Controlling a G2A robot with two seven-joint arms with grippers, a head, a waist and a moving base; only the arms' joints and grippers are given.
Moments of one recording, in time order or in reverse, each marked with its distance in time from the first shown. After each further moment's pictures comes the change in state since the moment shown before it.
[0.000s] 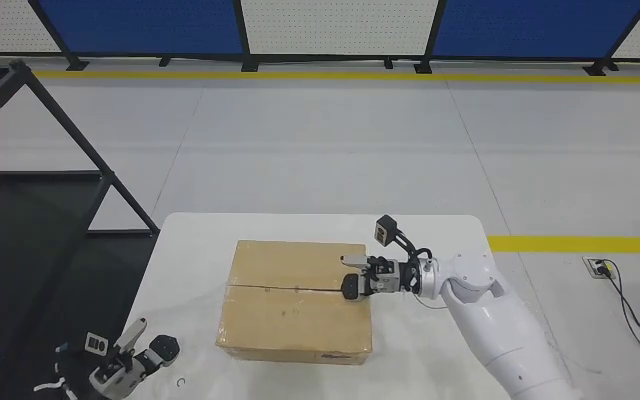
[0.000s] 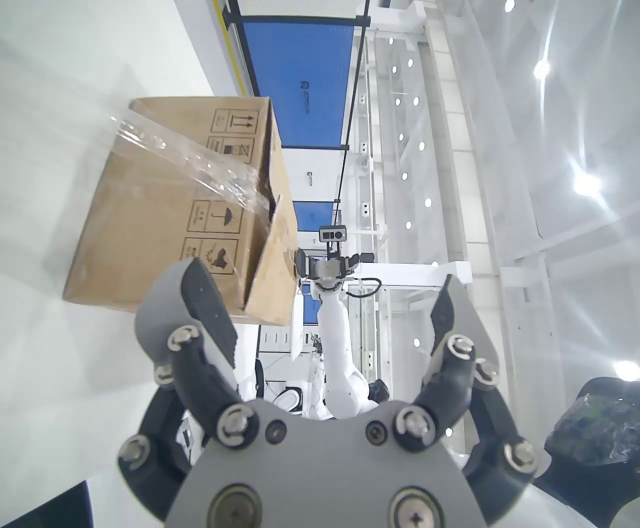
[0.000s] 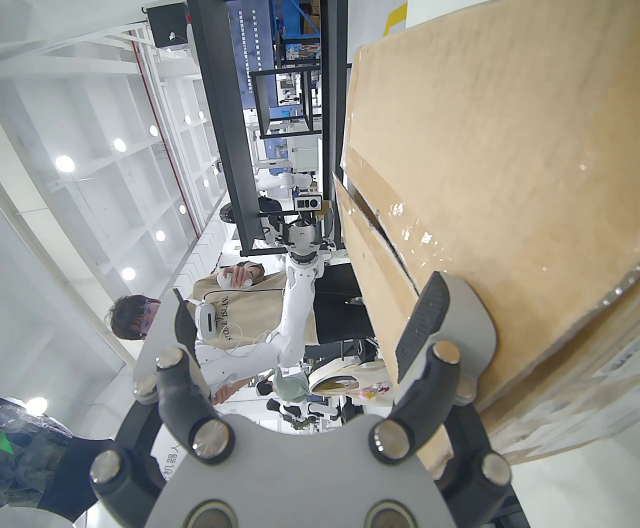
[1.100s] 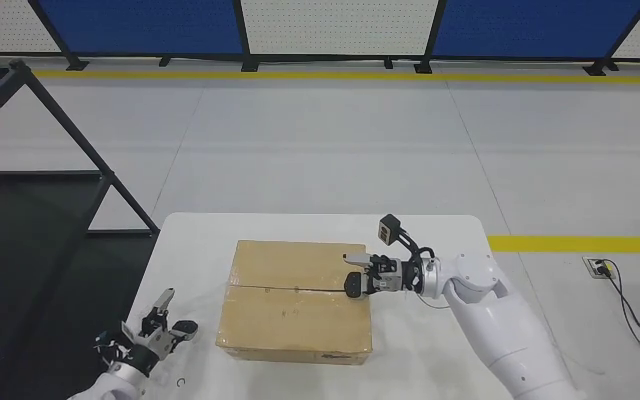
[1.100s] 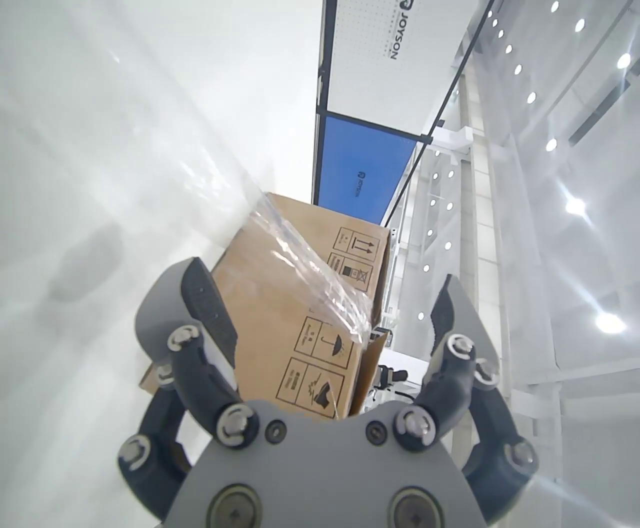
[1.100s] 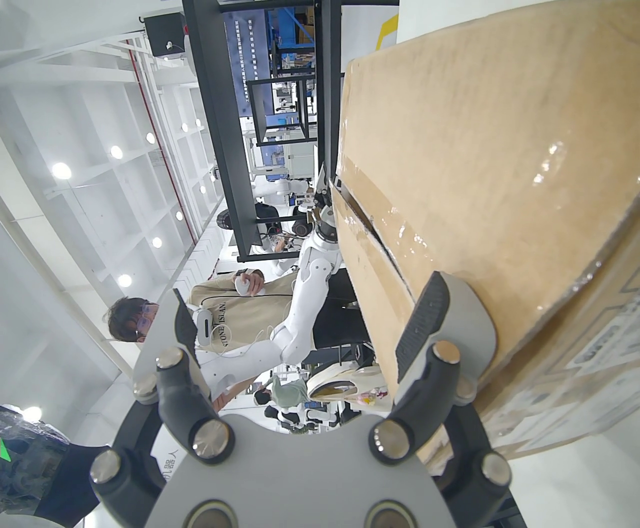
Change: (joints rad) left arm -0.309 -0.038 0.246 0.277 0.039 0.228 0.338; right arm -0.013 0.015 0.014 -0.024 -0.005 0.009 -0.017
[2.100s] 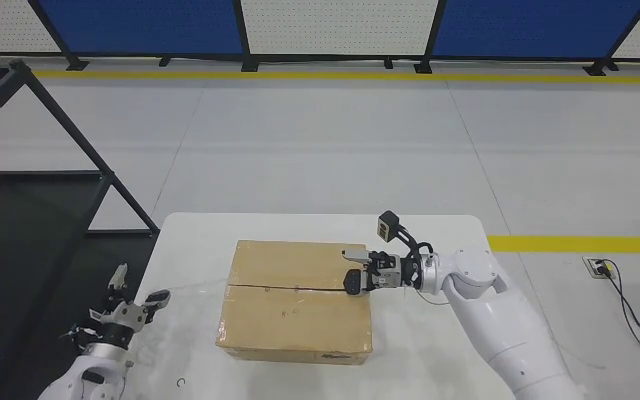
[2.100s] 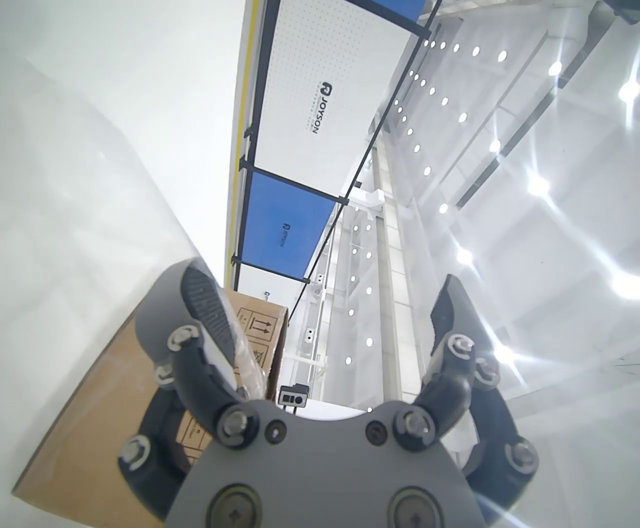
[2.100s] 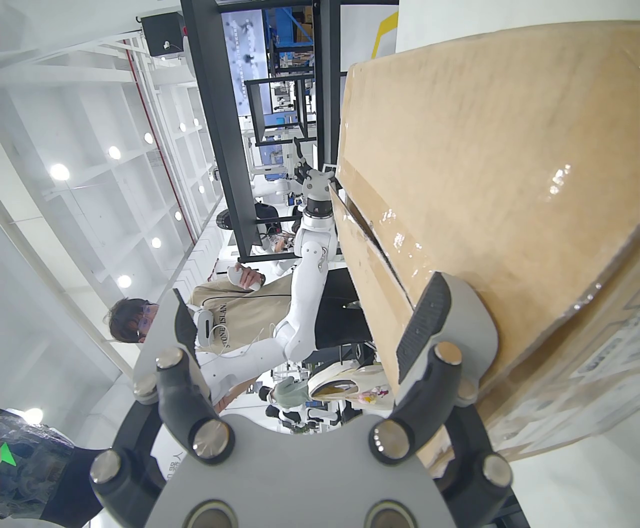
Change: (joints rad) left arm -0.102 -0.027 -0.067 0.065 -0.182 -0.060 0.090; right arm 0.029 -0.002 -0.020 0.025 0.012 0.004 0.001
